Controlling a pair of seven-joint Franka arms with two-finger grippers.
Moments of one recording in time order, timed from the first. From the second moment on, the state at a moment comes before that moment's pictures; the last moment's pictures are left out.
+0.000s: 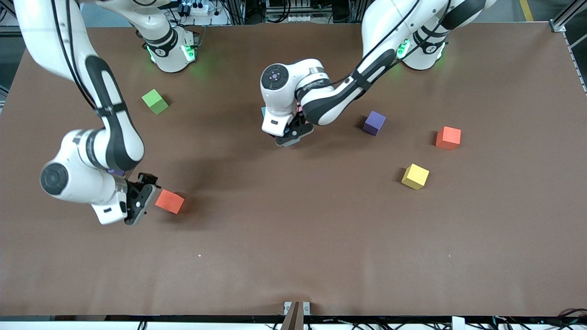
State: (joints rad) left arm -0.50 0.77 -0.60 -1.54 0.44 2.09 -1.62; right arm 0.09 0.59 -0.06 -1.66 0.13 2.16 -1.18
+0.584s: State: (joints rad) left arm -0.65 0.84 -0.47 -1.42 0.43 2.09 -1.55; right arm 0.14 0.65 -0.04 -1.62 0.10 2.19 -1.20
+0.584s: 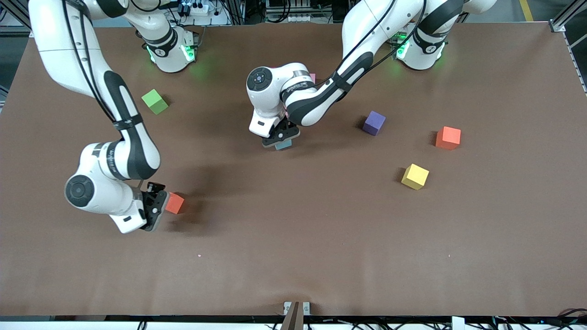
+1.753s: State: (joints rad) left arm -0.69 0.86 -0.47 -1.41 0.43 2.11 -1.43; right arm 0.11 0.65 -0.05 -1.63 0.10 2.10 -1.20
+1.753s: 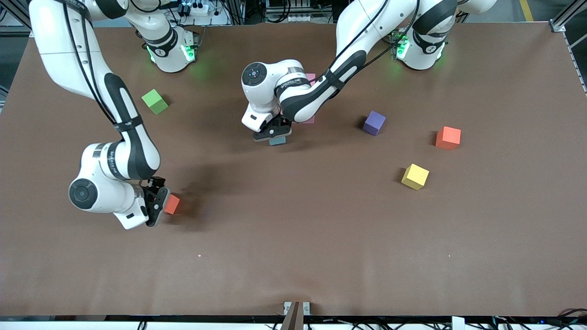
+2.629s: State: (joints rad) left arm -0.71 0.87 -0.47 -1.41 0.43 2.14 -1.39; right arm 0.12 0.66 -0.04 -1.71 0.10 2.29 -1.20
